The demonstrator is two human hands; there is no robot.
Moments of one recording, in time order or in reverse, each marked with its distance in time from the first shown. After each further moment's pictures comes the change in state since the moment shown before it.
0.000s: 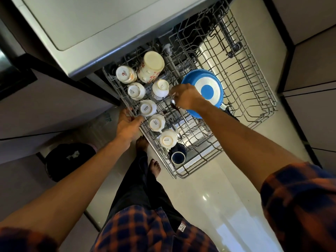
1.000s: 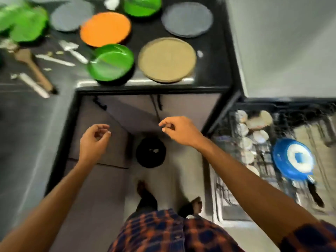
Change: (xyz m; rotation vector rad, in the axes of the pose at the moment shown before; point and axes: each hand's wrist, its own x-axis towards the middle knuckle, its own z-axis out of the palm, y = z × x) left_hand -0.259 -0.144 -0.440 0.082 0.770 0.406; right_hand -0.207 -0.400 0.072 0.161 -0.043 -0.793
